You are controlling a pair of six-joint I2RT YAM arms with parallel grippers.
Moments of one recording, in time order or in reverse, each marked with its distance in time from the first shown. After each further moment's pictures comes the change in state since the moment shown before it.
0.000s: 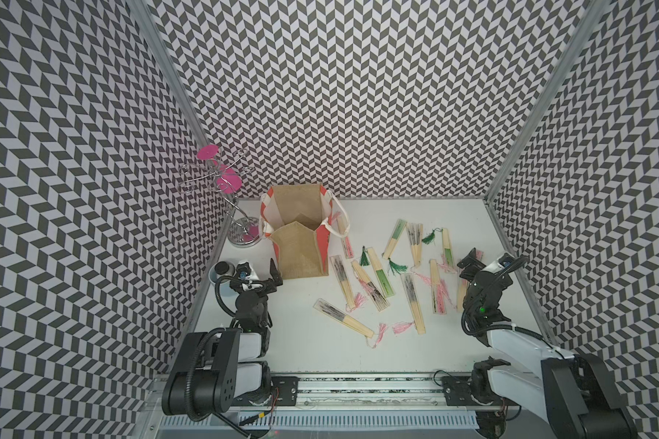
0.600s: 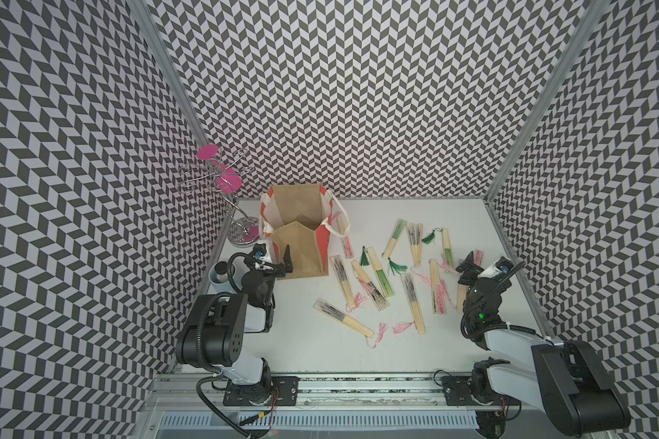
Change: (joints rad) left arm -0.016 0.226 0.213 -0.010 0.173 0.084; right arm -0.018 0.047 -0.103 0.174 -0.048 -0.073
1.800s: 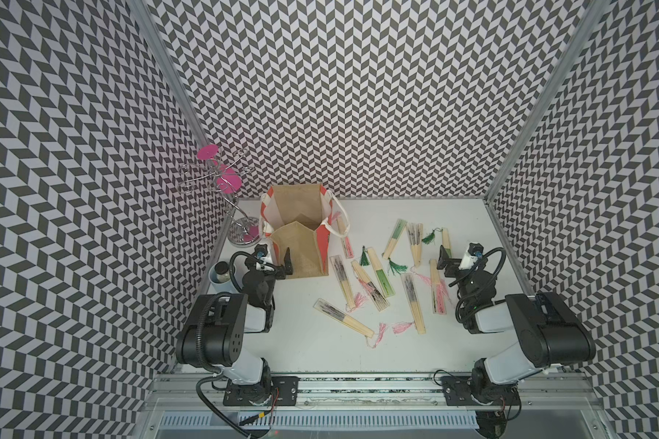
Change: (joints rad) left arm -0.001 0.000 0.000 -0.037 -0.011 0.013; right arm -0.054 0.361 0.108 0.333 -0.531 -0.235
